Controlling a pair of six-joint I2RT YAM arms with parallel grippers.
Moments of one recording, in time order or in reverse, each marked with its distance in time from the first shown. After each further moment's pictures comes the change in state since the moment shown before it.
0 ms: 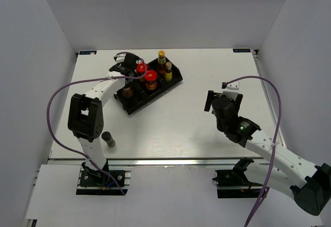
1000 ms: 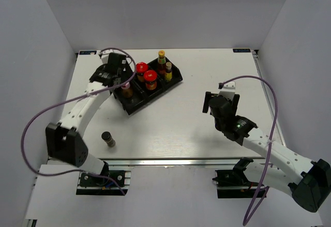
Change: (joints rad) left arm 0.013 -0.292 -0.089 -0.020 0.062 -0.042; right arm -0.006 0.038 0.001 -0.017 -0.028 0.010
